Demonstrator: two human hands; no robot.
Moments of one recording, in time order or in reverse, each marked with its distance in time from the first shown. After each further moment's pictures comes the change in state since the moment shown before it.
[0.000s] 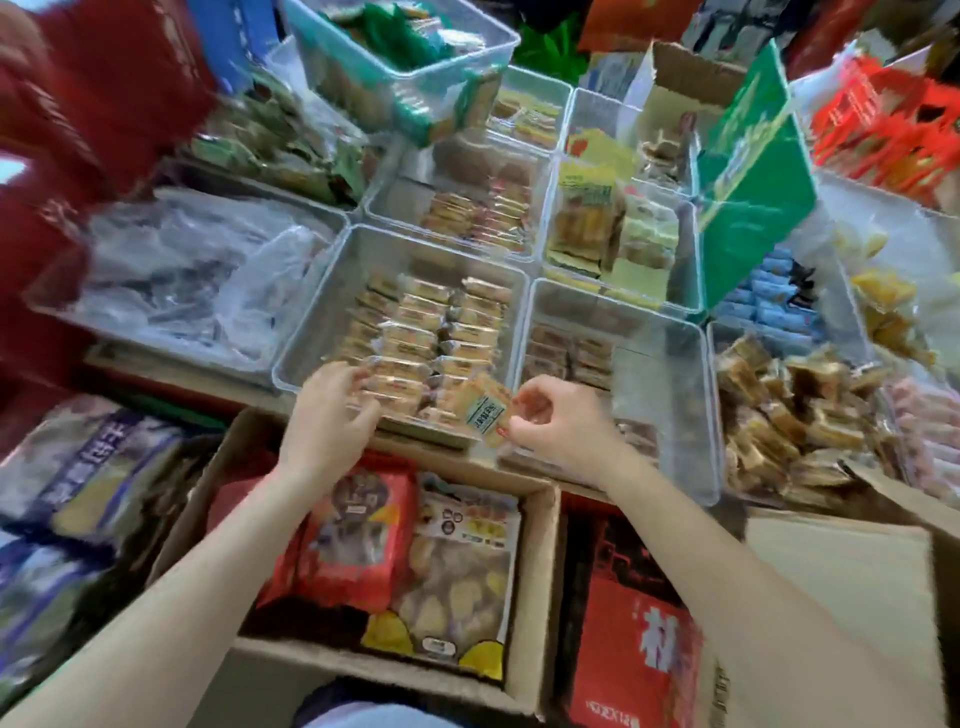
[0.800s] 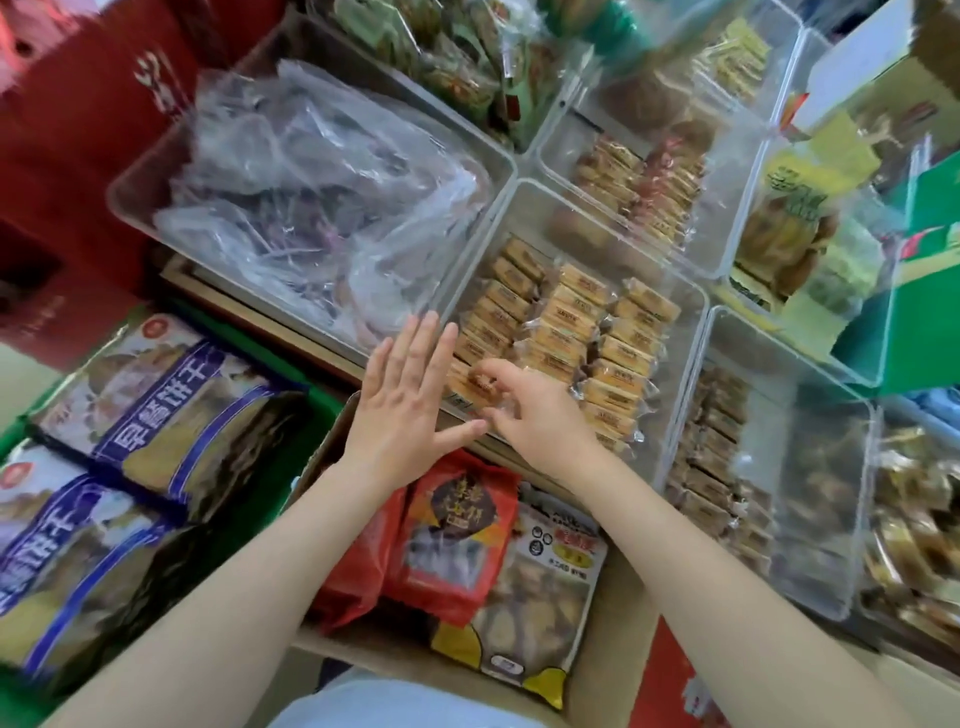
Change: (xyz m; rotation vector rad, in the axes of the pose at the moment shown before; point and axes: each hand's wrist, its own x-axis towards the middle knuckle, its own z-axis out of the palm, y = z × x) left_hand 0.050 -0.118 -0.005 0.370 -0.066 0.115; right_hand 0.137 -0.102 0.156 -0.295 -0.307 -0.202
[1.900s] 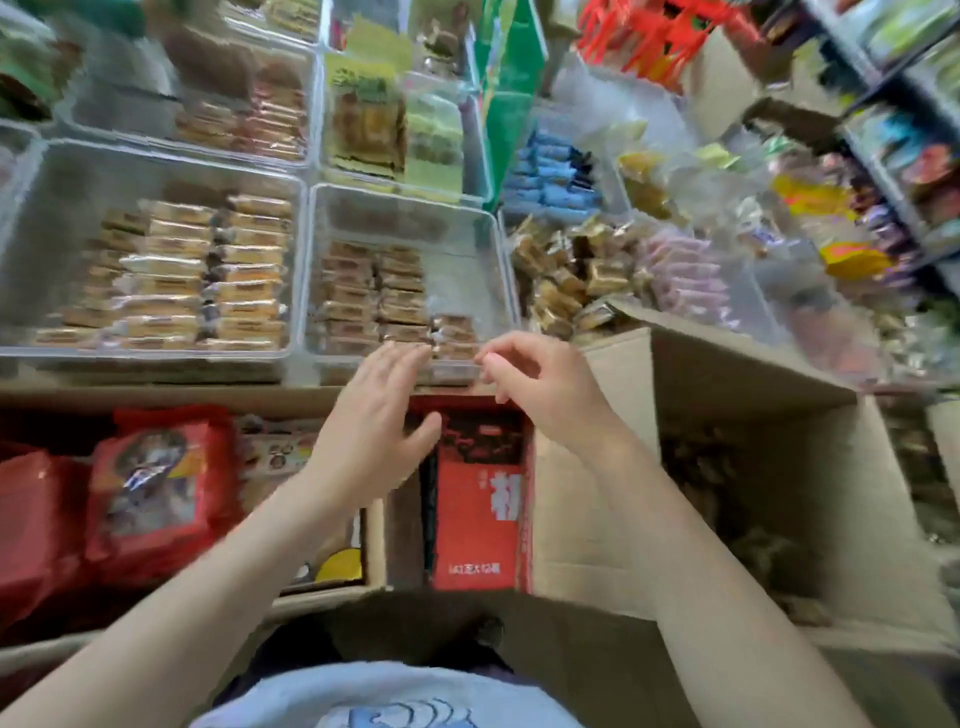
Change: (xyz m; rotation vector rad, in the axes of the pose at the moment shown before) left_hand -0.142 0.333 -0.009 -0.409 -0.229 0.482; right_hand -0.386 0.163 -0.068 0.445 0.637 0.271
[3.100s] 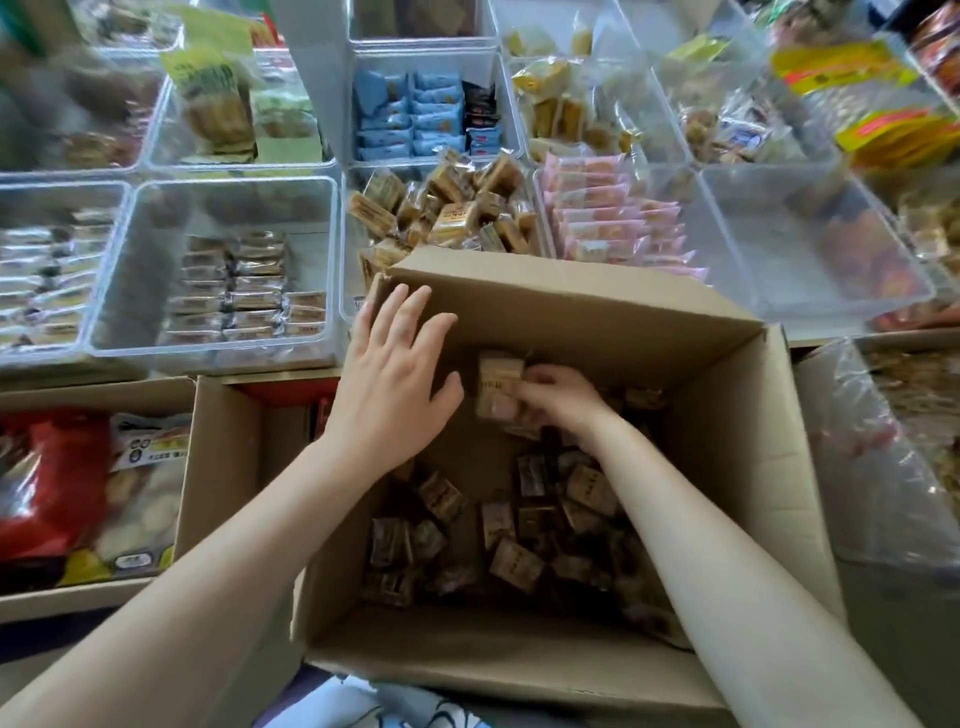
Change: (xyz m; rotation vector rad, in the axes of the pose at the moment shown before) left_hand 0.097 0.234 0.214 0.480 0.064 0.077; right_hand -0.026 0.333 -0.180 0.461 -0.161 0.476
